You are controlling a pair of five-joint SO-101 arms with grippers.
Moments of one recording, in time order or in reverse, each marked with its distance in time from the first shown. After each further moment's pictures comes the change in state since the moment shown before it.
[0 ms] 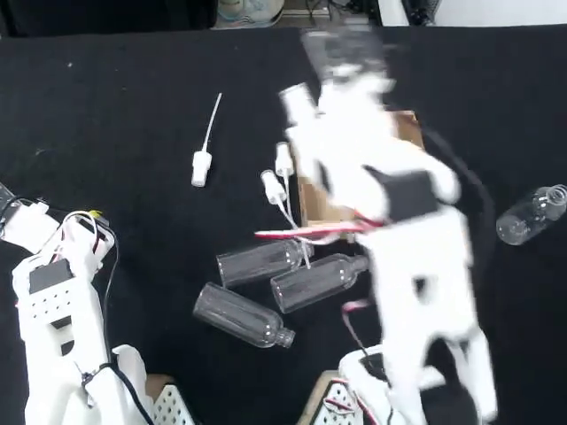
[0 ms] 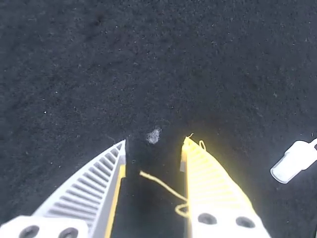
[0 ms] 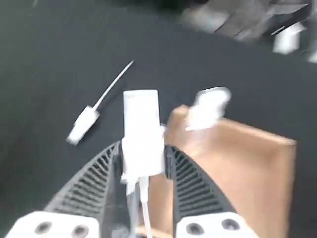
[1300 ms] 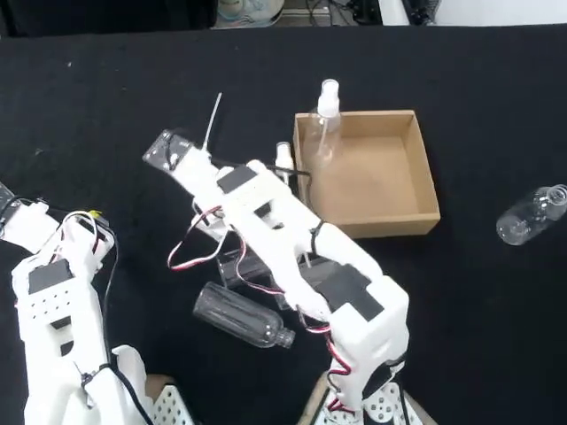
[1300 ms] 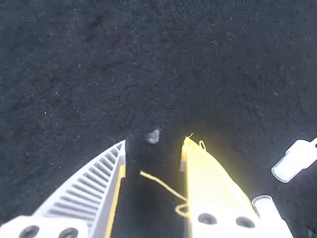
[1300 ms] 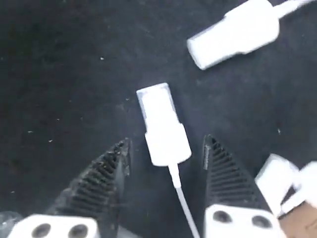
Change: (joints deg) left arm 0.0 0.0 0.0 0.0 -0.4; right arm -27.1 51.5 2.2 -18.5 20.0
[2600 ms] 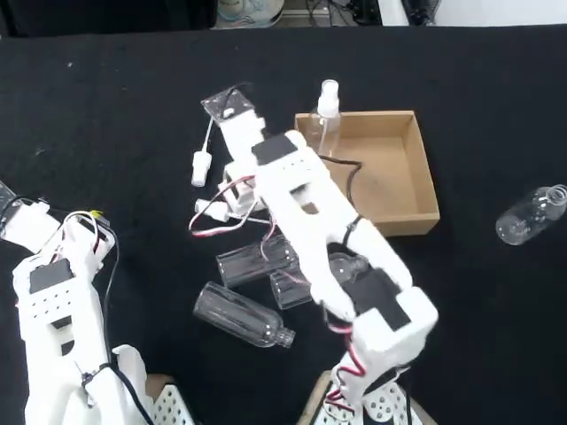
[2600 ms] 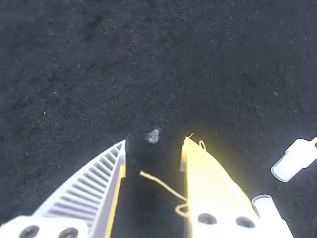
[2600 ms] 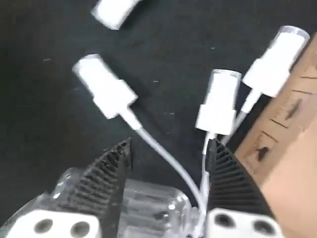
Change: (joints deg) left arm 0.2 0.0 0.0 0.0 0.0; right arm 9.8 -5.3 -6.2 17.4 -22.4
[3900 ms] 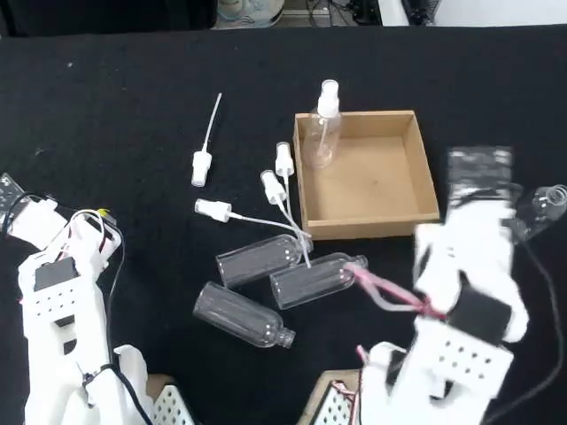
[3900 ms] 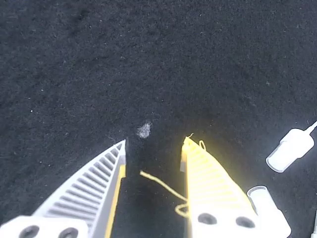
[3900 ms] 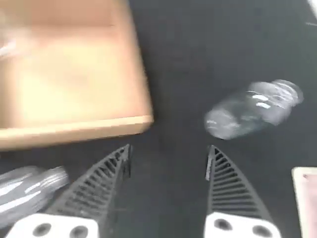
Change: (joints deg) left arm 2.2 0.0 0.0 0.0 0.0; right arm 49.1 -79.3 43.0 6.8 20.1
